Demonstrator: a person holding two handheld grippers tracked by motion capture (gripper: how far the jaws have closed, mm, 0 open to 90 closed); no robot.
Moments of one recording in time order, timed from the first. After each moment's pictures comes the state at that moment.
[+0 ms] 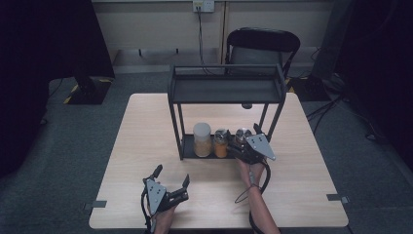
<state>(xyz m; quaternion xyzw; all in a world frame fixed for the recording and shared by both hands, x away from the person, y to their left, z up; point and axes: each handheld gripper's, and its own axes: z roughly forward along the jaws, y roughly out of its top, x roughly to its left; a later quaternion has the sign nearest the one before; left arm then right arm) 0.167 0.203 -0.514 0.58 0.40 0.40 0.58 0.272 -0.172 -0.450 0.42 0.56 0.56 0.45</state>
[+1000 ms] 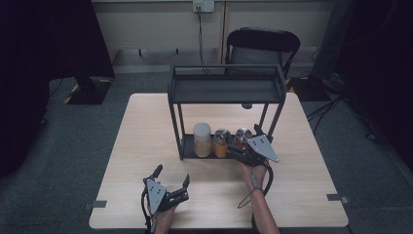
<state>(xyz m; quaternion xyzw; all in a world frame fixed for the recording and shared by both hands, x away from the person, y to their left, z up) 0.167 0.202 -0.513 0.58 0.40 0.41 0.58 0.259 -0.180 -0.437 0.40 0.58 0.57 0.43</state>
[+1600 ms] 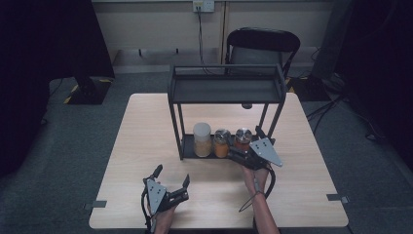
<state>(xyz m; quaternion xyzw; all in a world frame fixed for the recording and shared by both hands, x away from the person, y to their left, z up) 0.167 0.202 -0.513 0.58 0.40 0.41 0.58 0.247 -0.185 -0.434 0.39 0.57 0.58 0.43</state>
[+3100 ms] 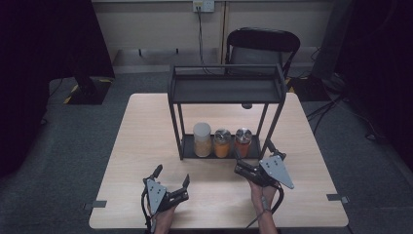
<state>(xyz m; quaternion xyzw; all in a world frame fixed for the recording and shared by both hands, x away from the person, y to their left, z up) 0.167 0.202 -0.513 0.58 0.40 0.41 0.58 0.196 -0.194 -0.445 0.39 0.54 0.58 0.46</state>
